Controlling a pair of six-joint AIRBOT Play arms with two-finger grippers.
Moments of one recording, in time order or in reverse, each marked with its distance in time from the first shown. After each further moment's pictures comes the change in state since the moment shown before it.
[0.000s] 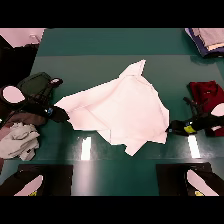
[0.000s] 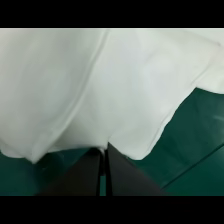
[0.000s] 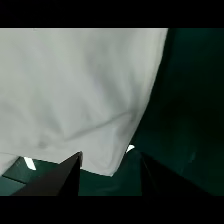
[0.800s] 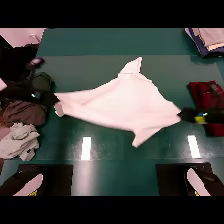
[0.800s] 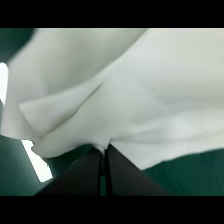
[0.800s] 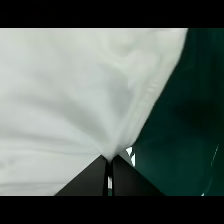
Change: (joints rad) left arm 0.099 -0.002 0.190 0.053 0.043 -0.069; right arm -0.113 0.208 0.101 0.079 -0.118 -0.015
